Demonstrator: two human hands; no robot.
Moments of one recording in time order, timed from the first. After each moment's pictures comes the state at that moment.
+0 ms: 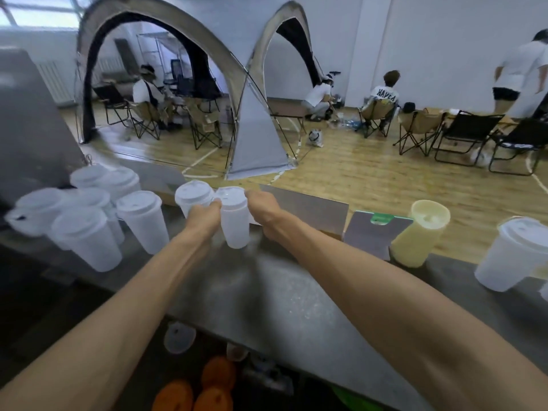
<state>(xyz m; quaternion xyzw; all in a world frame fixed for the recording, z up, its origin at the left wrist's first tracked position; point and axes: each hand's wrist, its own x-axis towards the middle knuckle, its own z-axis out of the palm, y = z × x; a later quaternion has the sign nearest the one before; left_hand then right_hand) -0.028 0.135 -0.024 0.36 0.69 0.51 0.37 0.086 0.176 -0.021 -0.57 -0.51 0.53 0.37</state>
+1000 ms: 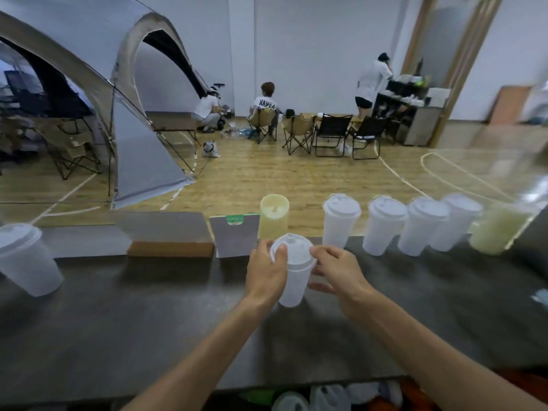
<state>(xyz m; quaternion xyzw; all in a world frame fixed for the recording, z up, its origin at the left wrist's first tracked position) 0.297 0.028 -0.060 0.63 0.51 0.39 0.44 0.420 -0.030 -0.042 -0.69 -0.29 0.39 0.54</state>
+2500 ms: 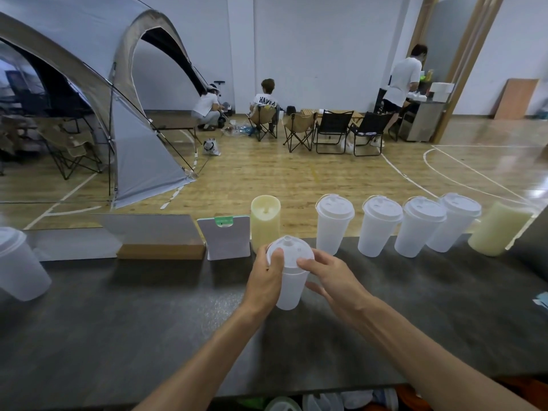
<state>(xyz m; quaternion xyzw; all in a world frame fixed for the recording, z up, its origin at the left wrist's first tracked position) 0.321 0.036 -0.093 0.62 0.42 0.40 0.53 0.446 -0.032 -0.057 -0.61 -0.35 0.47 0.52</state>
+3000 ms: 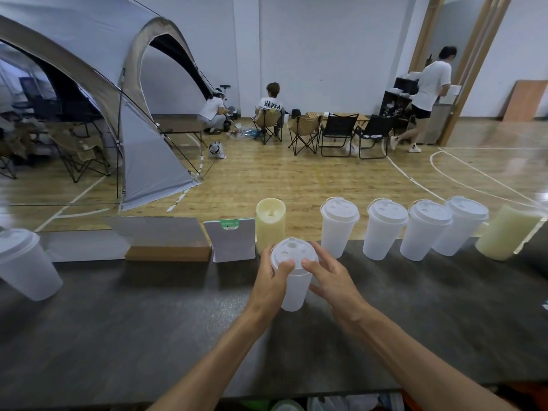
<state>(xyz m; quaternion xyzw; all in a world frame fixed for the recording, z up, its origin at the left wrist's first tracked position) 0.315 0.029 -0.091 0.60 0.37 0.42 0.58 0.441 -0.026 -0.072 -0.58 -0.39 0.43 0.56</state>
